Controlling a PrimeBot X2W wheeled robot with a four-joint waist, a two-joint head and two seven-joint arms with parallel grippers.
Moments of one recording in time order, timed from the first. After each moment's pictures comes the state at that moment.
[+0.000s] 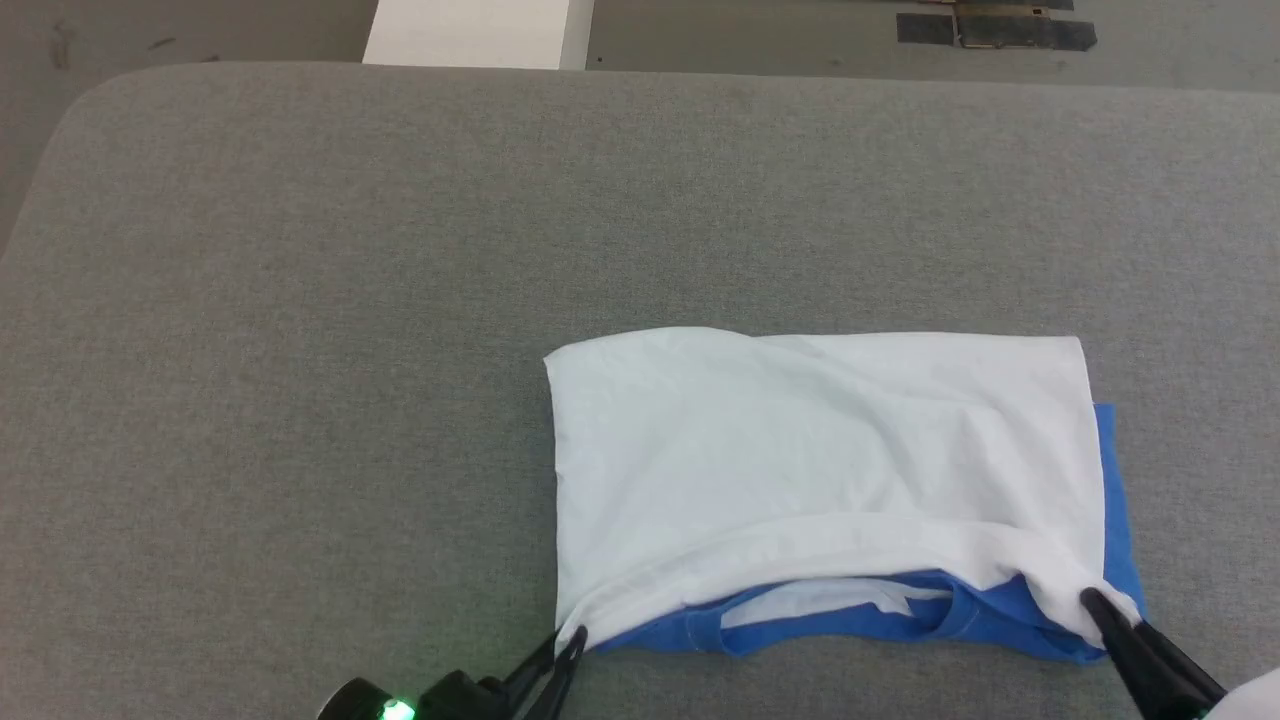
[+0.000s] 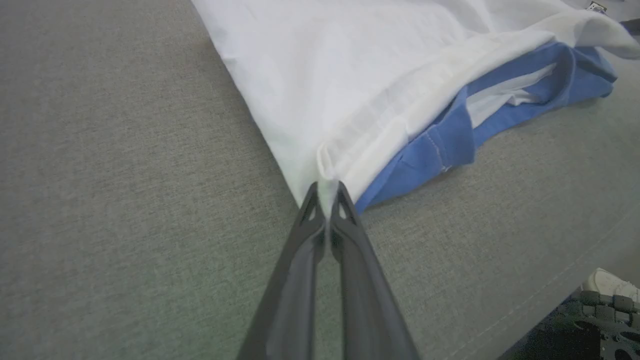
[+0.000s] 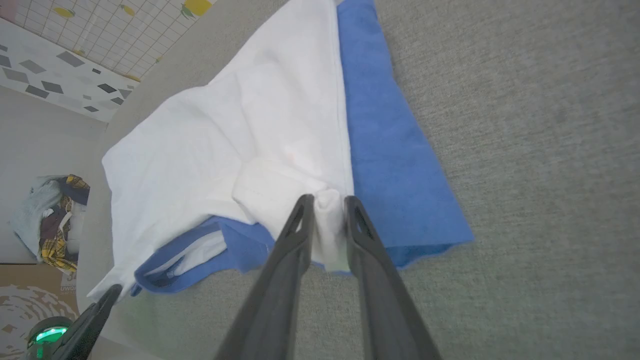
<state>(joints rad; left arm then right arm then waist) 0.01 0.47 -0.75 0.00 -0.41 0.12 -0.22 0.29 -0.09 -0.25 -0.28 0.75 0.13 0.54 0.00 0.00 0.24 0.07</state>
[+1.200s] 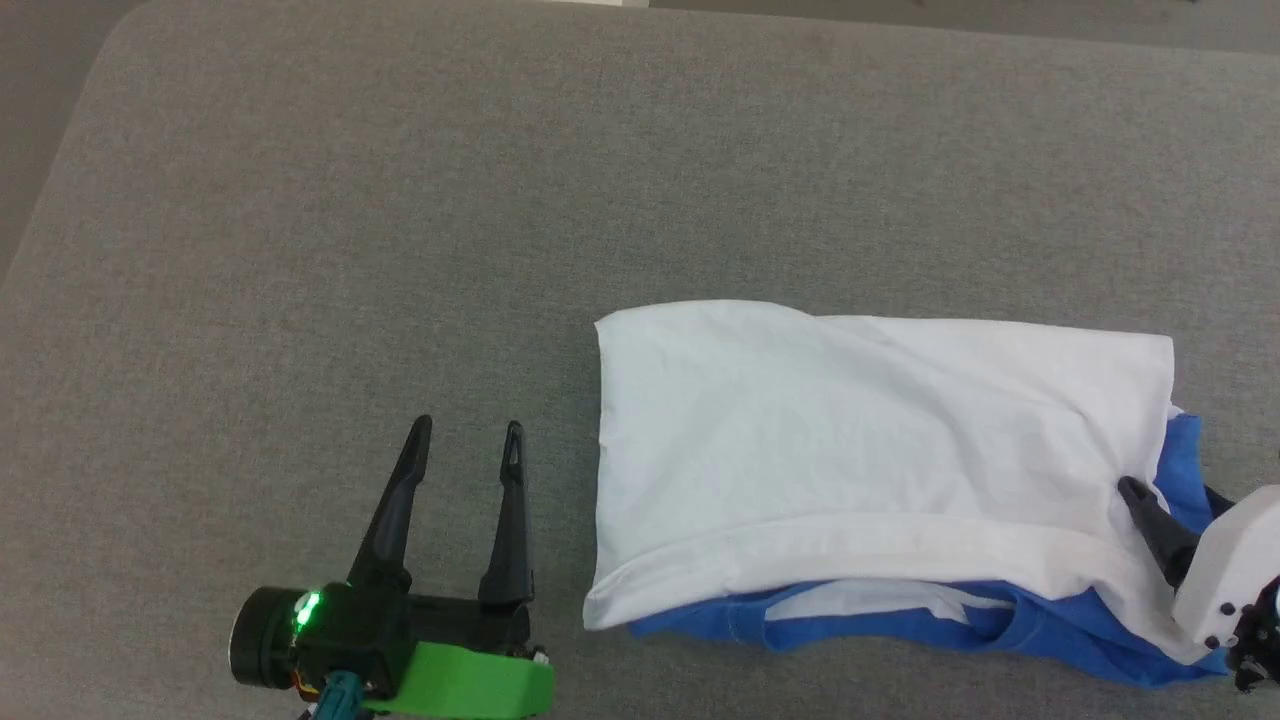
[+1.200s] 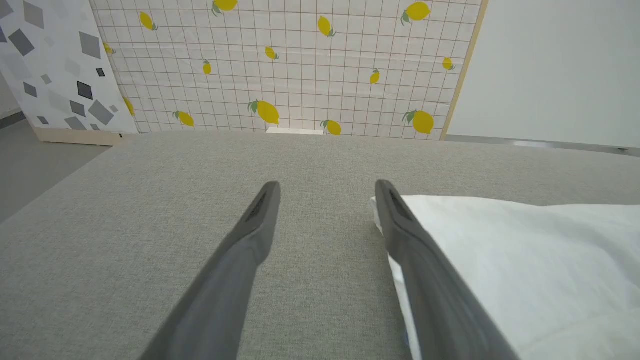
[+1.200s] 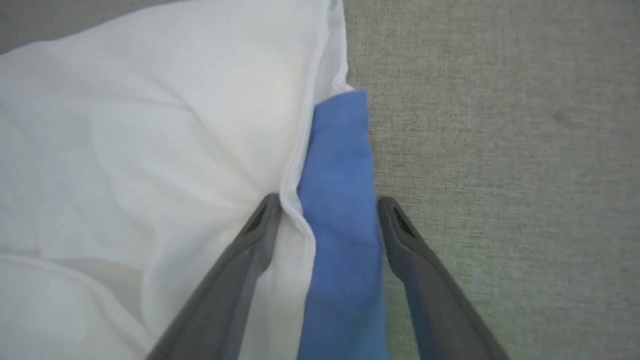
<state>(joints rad) 0.05 0.19 -0.36 -0.24 -0.20 0.23 -0.26 -0.04 -0.20 -0.27 -0.09 0.37 0.13 0.74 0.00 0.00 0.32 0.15</state>
